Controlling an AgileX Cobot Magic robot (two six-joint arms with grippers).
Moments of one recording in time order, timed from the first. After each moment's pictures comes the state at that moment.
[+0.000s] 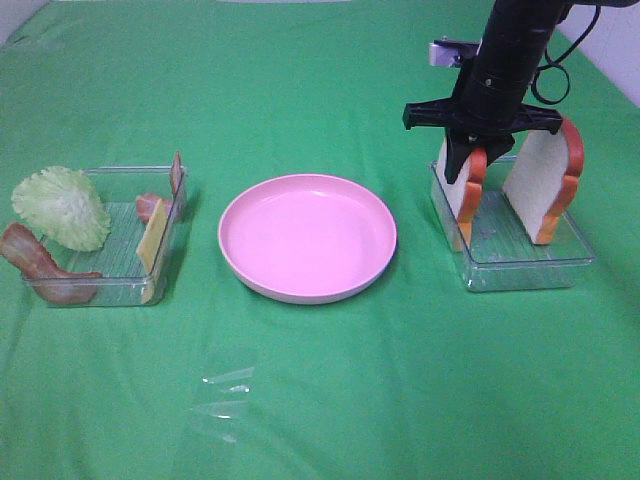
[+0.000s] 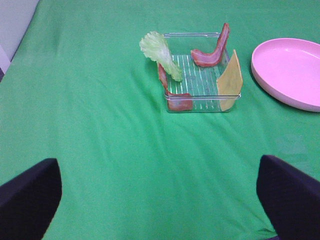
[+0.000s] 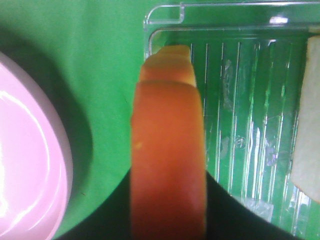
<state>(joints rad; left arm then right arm) 0.03 -0.01 -0.51 -0.06 1.08 0.00 0.22 2.25 -1.88 0.04 1.13 0.15</state>
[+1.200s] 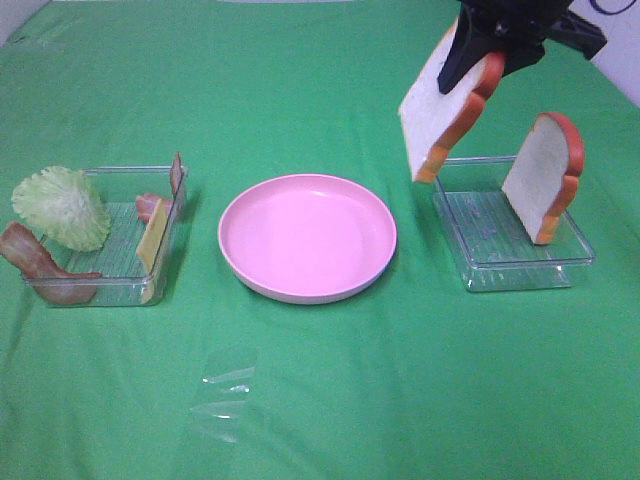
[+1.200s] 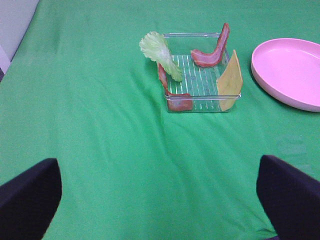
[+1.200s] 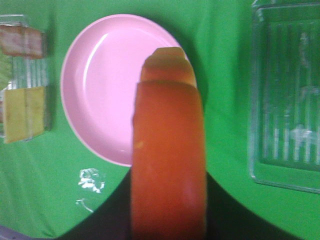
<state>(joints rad) 0.03 -0.01 -0.51 -0.06 1.08 0.00 0.22 1.85 -1.67 0.34 1.13 0.09</state>
